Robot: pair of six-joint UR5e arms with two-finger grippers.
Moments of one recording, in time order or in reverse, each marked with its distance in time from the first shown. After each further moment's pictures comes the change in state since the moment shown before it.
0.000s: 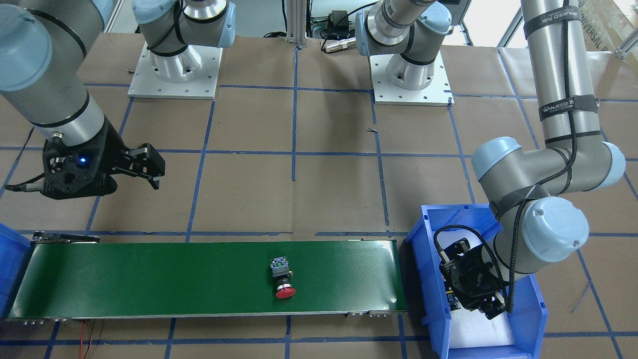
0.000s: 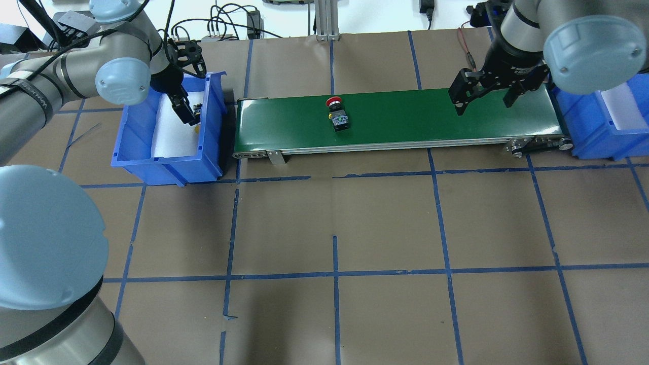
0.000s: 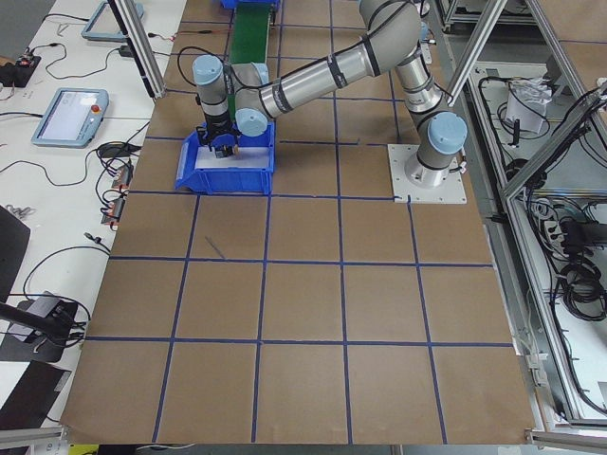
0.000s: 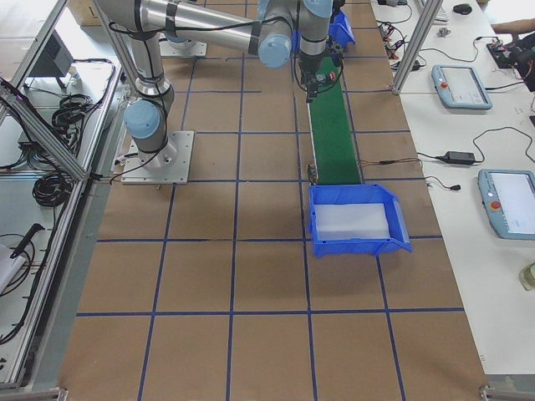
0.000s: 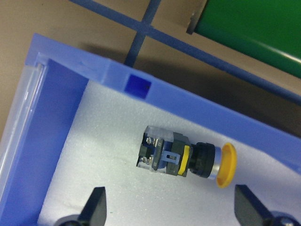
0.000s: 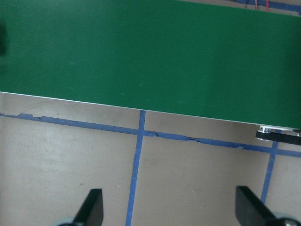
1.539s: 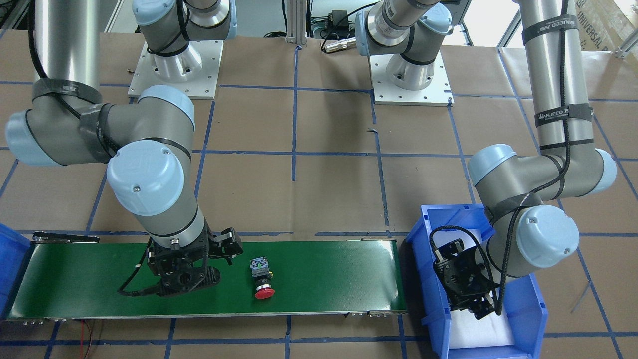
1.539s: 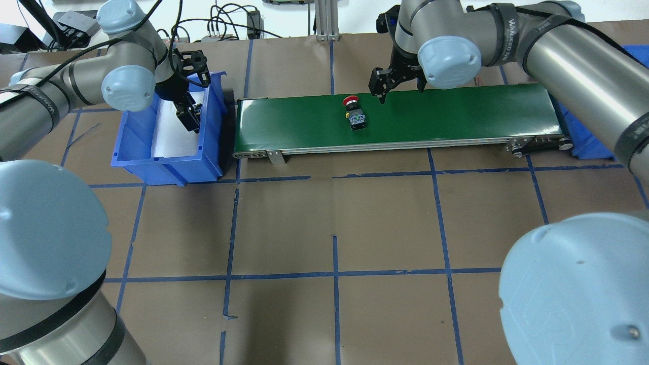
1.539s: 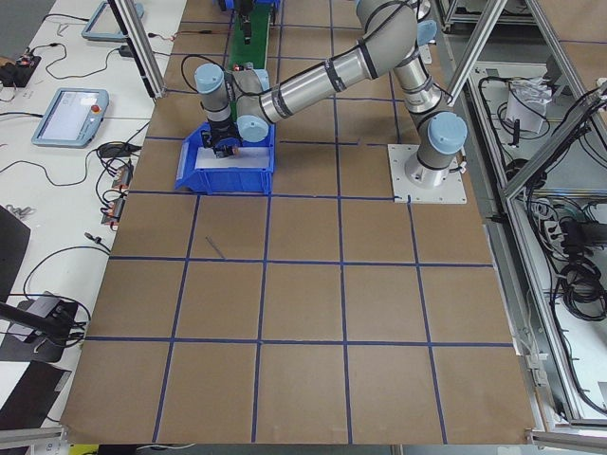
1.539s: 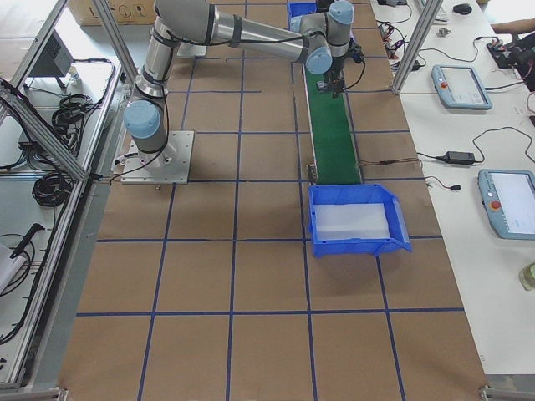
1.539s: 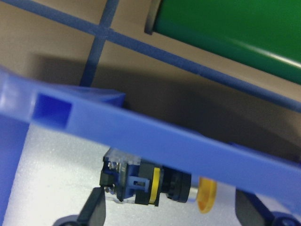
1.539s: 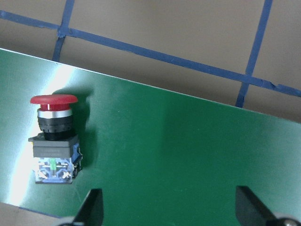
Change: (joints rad) left arm 0.004 -0.020 -0.011 0.004 -0.033 0.050; right arm 0.190 0.341 -0.206 -0.197 -0.013 0.074
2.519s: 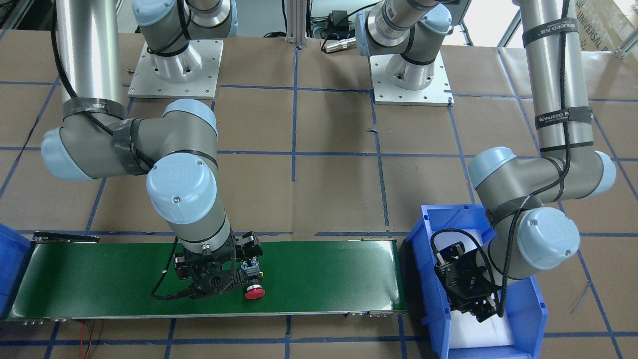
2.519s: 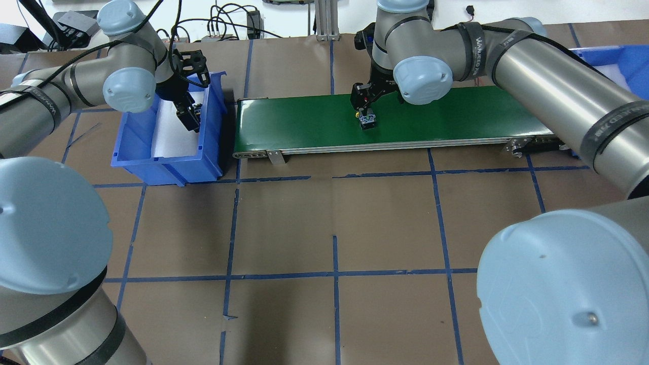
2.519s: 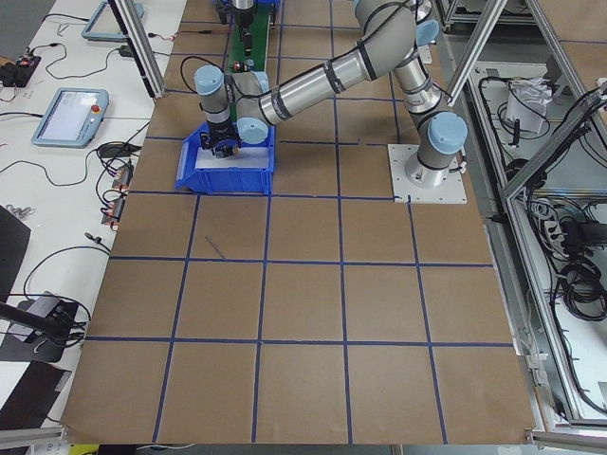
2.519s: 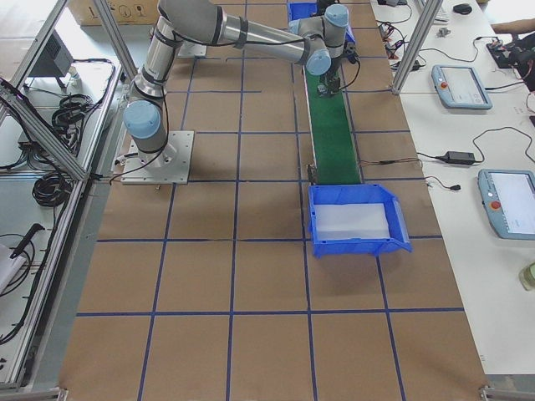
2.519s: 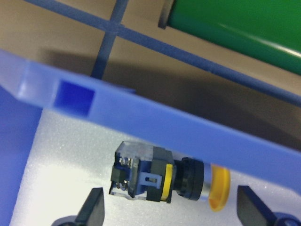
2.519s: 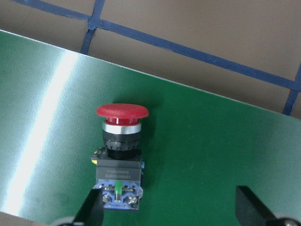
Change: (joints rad) left arm 0.002 -0.013 0.001 0.024 0.000 -0.004; right arm 0.049 0.040 0.012 -0.034 0.001 0.005
